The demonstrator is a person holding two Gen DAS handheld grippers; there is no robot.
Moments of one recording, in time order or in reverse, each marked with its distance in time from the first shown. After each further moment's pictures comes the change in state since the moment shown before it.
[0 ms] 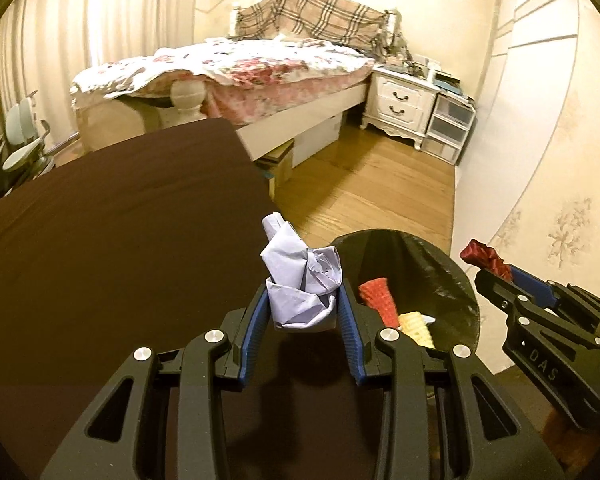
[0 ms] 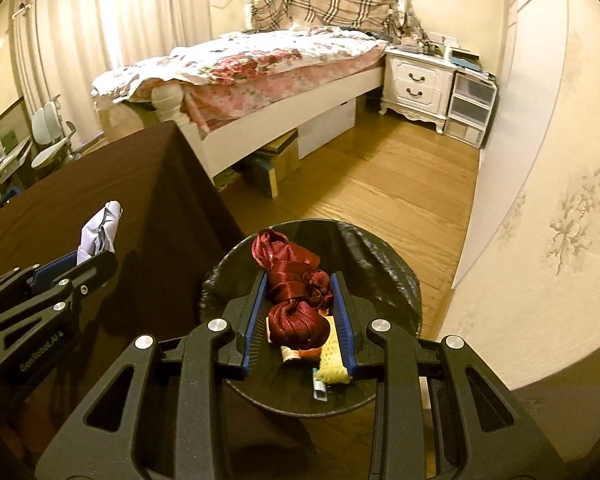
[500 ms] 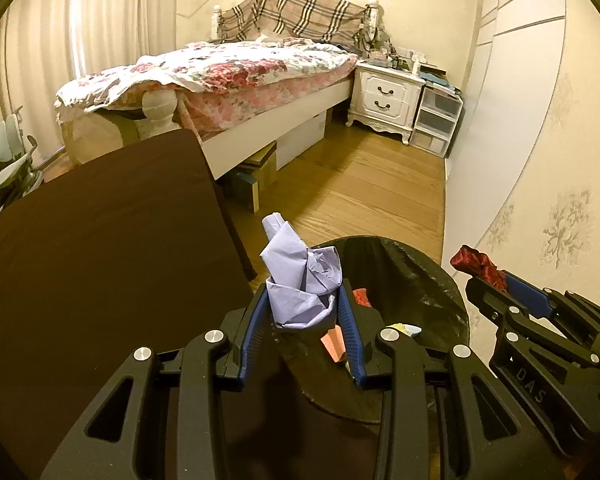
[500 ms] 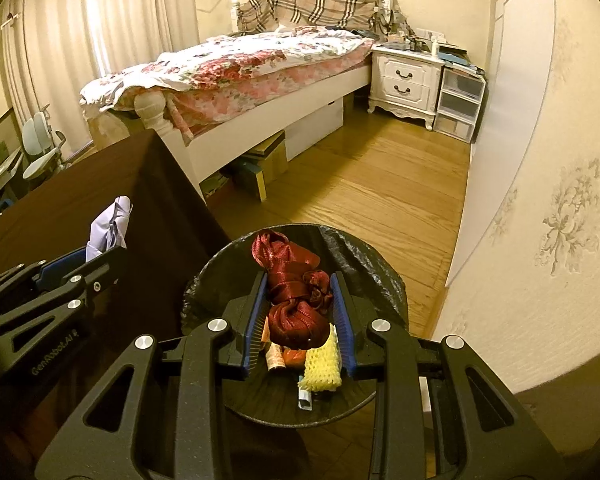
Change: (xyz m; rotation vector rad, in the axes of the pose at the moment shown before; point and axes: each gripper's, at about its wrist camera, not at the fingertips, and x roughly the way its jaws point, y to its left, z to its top) left arm 0.019 -0.032 0.014 0.050 0.003 -0.018; right arm 0.014 -0.009 0.005 0.039 -0.005 -0.019
